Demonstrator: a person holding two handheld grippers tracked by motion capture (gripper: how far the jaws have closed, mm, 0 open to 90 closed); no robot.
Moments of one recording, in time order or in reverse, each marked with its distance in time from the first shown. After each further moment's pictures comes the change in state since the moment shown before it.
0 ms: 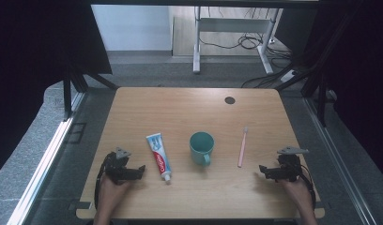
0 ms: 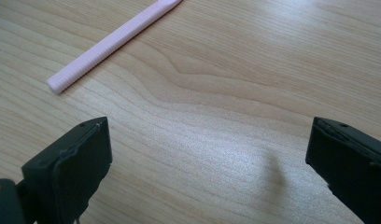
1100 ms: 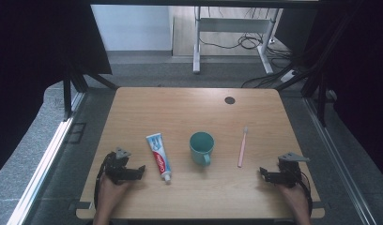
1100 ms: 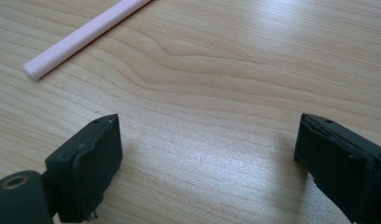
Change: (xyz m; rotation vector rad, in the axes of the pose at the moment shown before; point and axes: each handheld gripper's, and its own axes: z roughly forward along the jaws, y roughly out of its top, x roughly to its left) left arm 0.001 0.000 0.000 0.001 -0.005 0.005; right arm 0.002 -0.024 0.007 -0.064 -0.044 0.031
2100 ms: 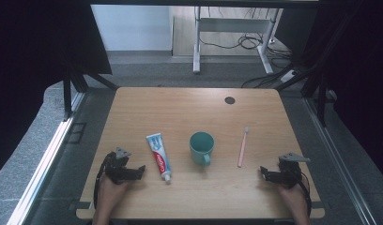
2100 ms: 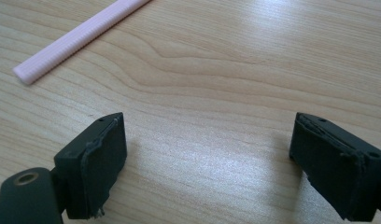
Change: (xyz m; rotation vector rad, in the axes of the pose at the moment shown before) left arm 0.000 0.000 0.000 0.000 -0.002 0.003; right arm 0.000 0.000 -0.001 -0.007 -0.024 0.019
